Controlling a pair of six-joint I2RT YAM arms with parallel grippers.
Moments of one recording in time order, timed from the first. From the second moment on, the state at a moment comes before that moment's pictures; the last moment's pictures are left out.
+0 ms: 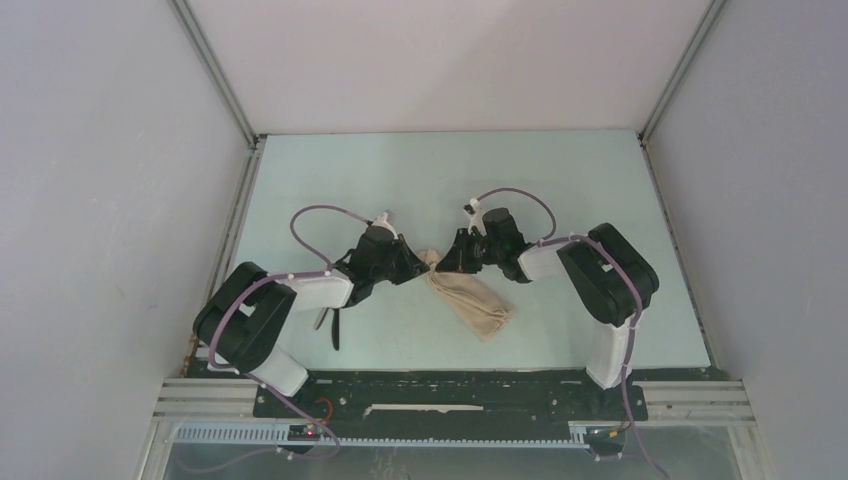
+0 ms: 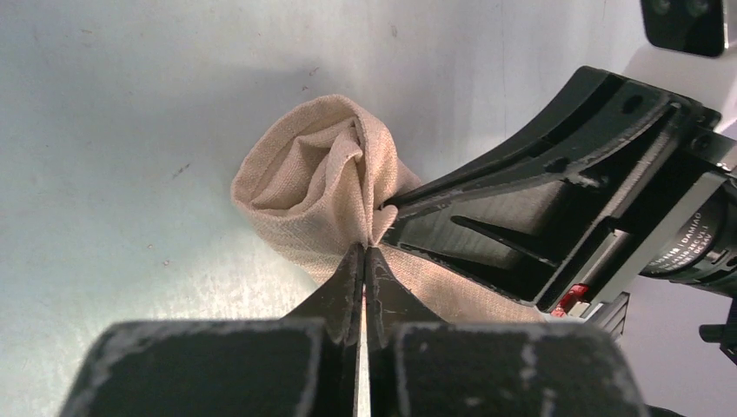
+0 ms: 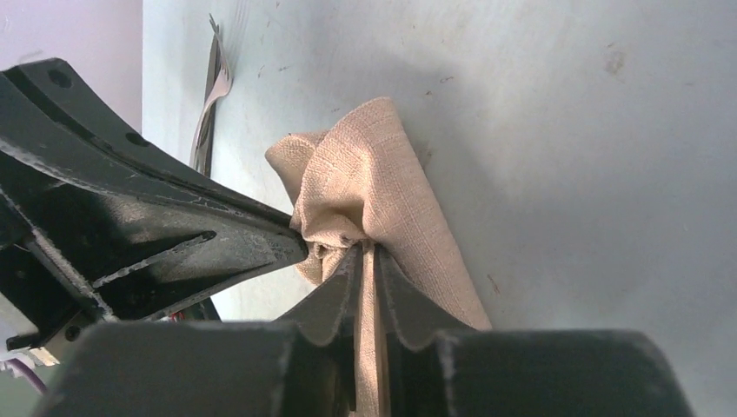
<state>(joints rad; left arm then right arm) -0.59 1.55 0.61 0.33 0.12 -0.91 0.55 1.89 0.84 0.45 -0.55 0.68</state>
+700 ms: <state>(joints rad) -0.59 1.54 0.61 0.31 0.13 -0.90 0.58 1.87 0.86 0.45 -0.57 0.67</state>
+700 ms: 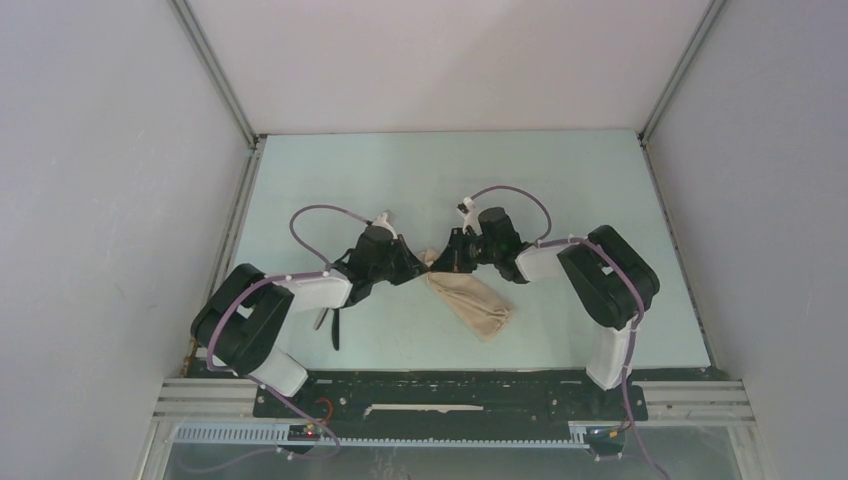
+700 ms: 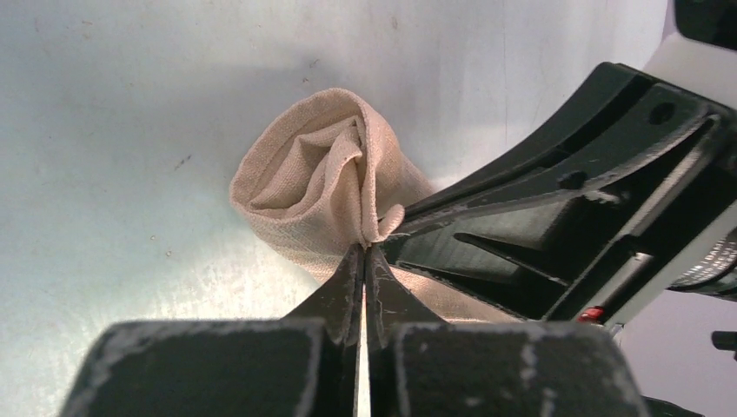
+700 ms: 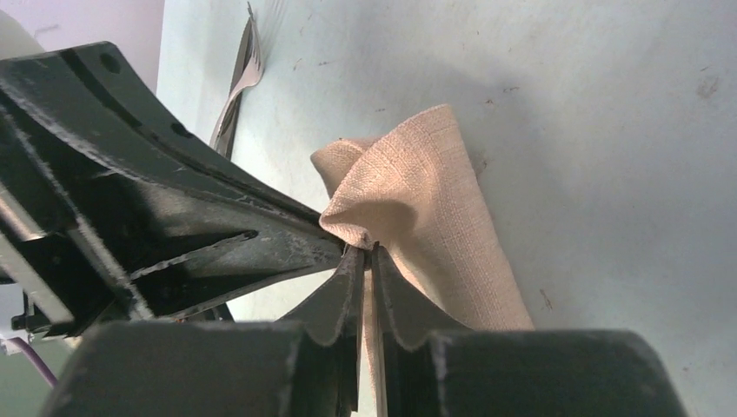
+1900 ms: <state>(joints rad) -0.58 1.44 0.61 0.18 0.06 -0.87 0.56 1.83 0.81 0.51 -0.67 0.72</state>
